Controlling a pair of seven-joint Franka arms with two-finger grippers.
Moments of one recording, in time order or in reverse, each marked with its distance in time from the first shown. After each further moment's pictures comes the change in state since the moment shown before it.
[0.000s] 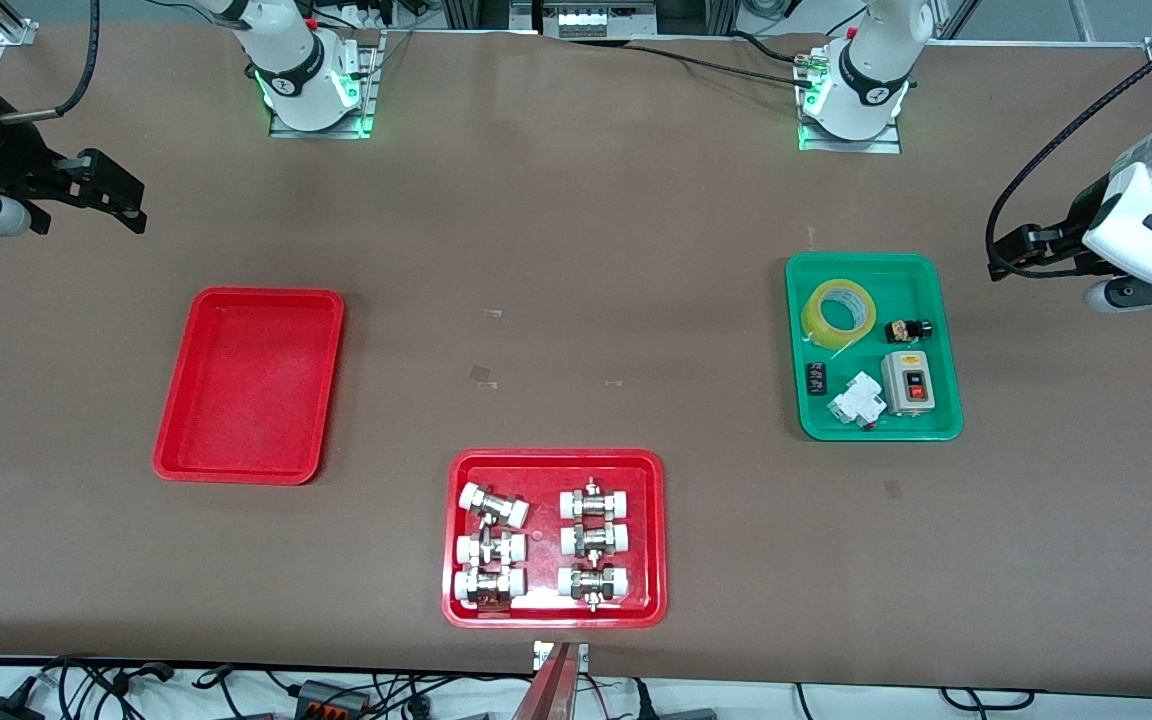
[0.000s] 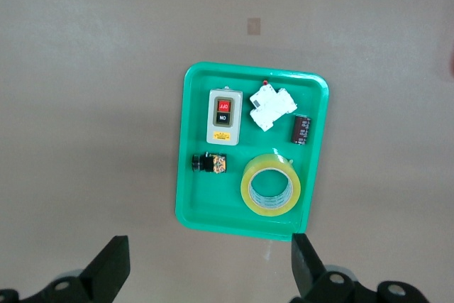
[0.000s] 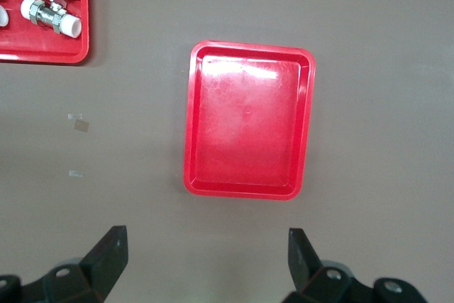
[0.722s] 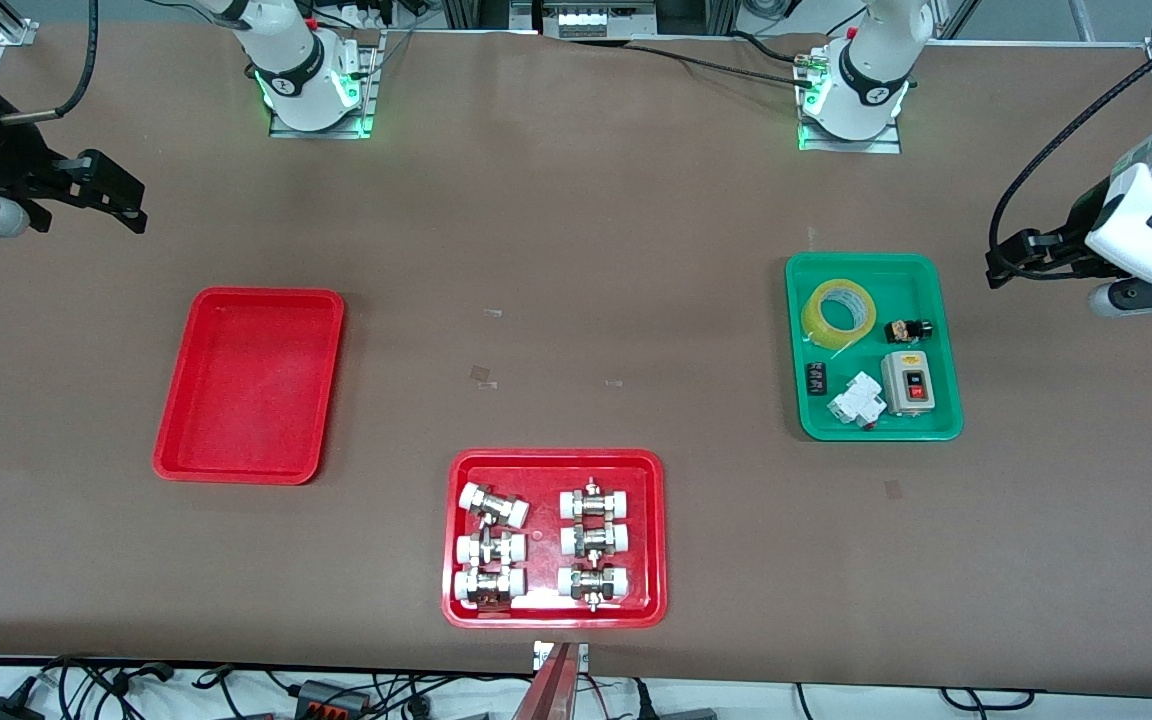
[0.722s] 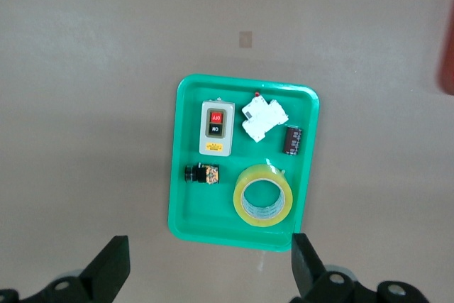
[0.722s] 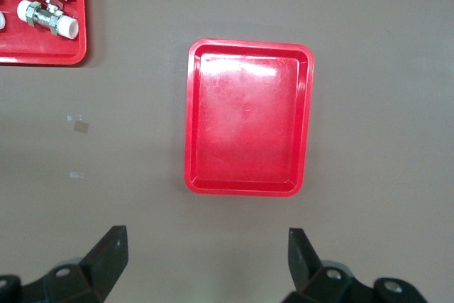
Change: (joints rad) left arm 0.000 0.000 -0.001 -0.006 -0.017 0.033 0.000; right arm 0.000 0.000 0.000 0.000 0.000 -0.007 0.024
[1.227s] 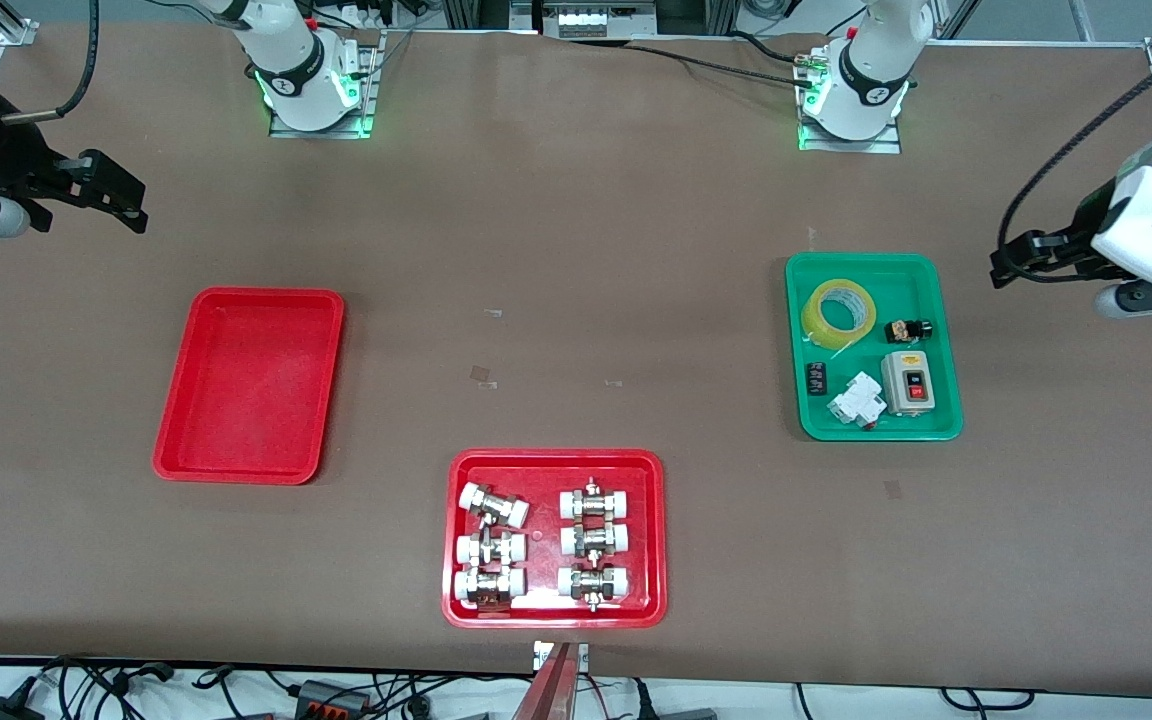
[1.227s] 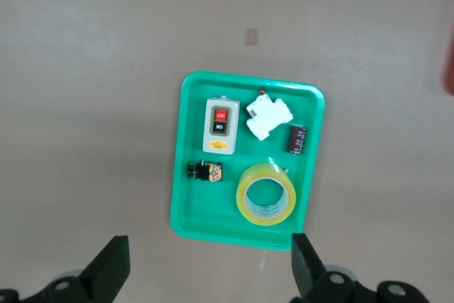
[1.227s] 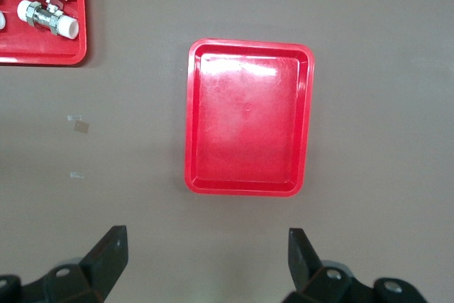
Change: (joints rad) left arm 0.024 0.002 0.004 -0.001 -0.002 0.000 0.000; right arm 0.001 0.000 0.000 0.000 0.000 0.000 0.001
